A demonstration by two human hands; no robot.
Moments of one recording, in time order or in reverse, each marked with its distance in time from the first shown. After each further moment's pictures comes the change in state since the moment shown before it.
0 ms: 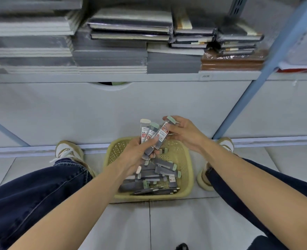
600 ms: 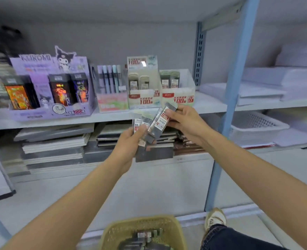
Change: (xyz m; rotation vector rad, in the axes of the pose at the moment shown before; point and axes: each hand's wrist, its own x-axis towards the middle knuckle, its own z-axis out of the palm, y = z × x) left_hand -0.052 0.246 0.080 0.135 0.017 0.560; right_hand -0.055 -0.282 -0.006 -0.038 0.074 -0.571
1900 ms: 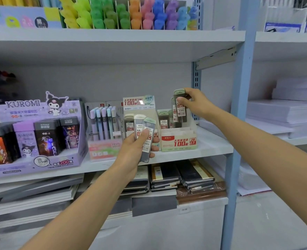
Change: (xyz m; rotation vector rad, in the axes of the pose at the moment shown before) left_hand 0.090 0.068 0.024 -0.110 -0.009 0.151; right_hand 0.150 -0.096 -0.073 -0.905 0.150 -0.331
